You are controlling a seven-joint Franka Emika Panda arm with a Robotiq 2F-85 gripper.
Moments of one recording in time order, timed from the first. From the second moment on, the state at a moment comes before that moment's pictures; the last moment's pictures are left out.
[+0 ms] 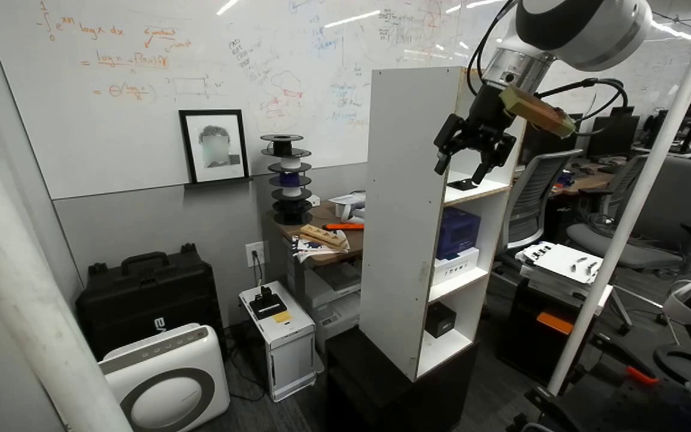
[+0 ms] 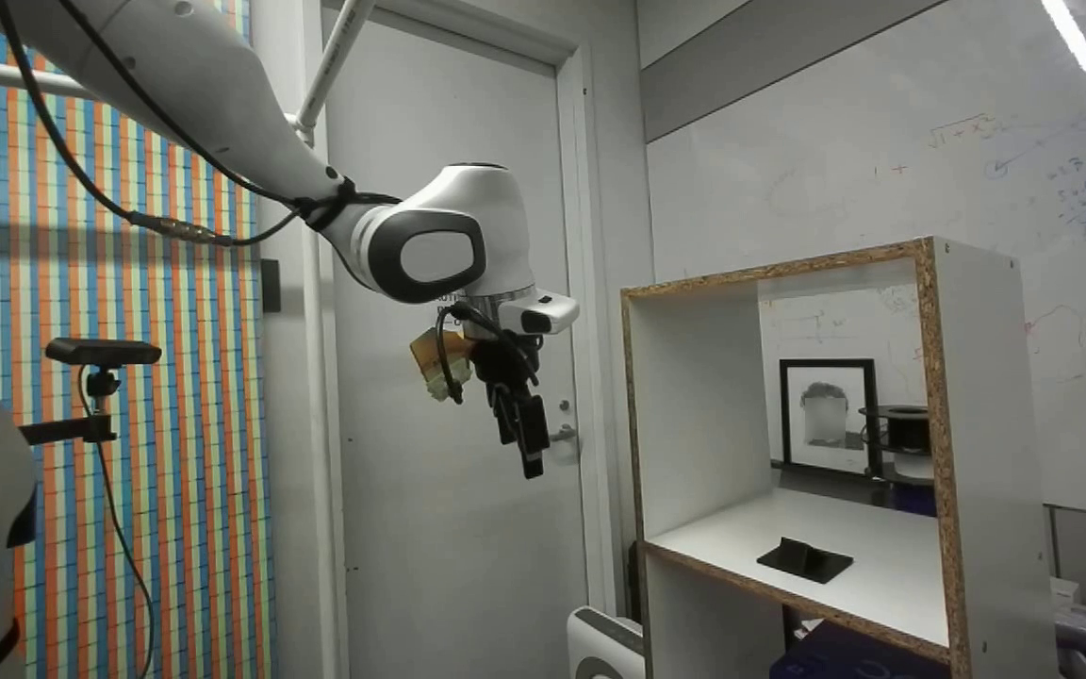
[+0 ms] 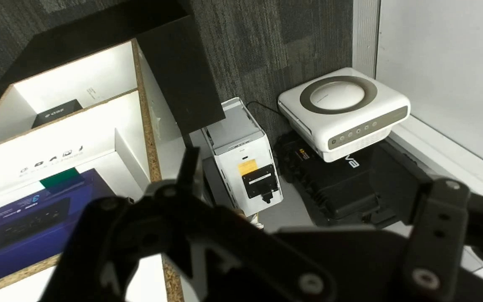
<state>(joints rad) 0.08 -0.35 0.02 -2.53 0.27 2.43 0.14</state>
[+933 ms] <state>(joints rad) -0.06 -0.36 -0.04 -2.56 -0.03 2.25 0.01</state>
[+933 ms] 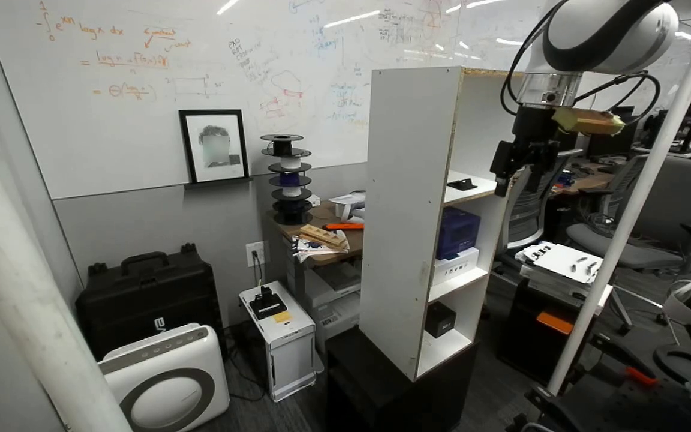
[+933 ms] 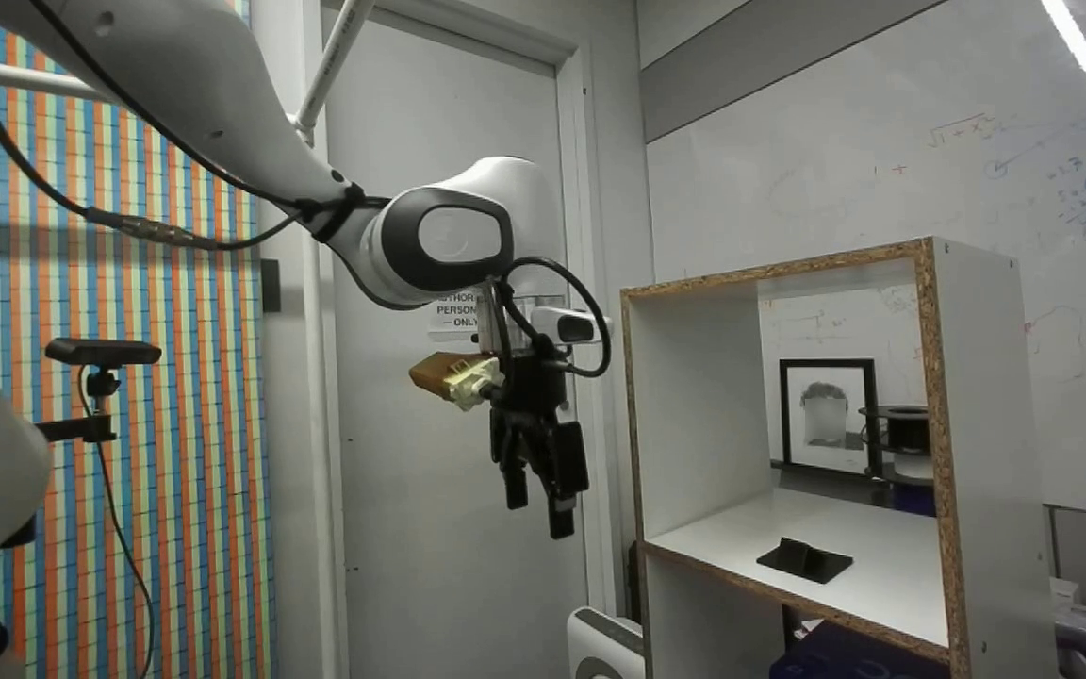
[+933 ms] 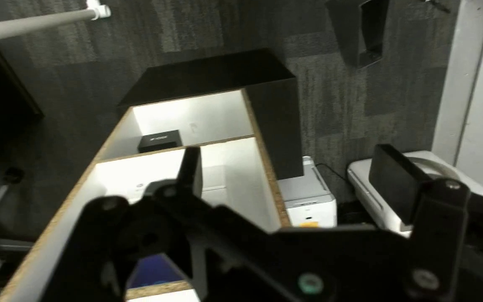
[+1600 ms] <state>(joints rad) -0.14 -0.32 -0.09 -2.57 -0.14 2.52 0.05</state>
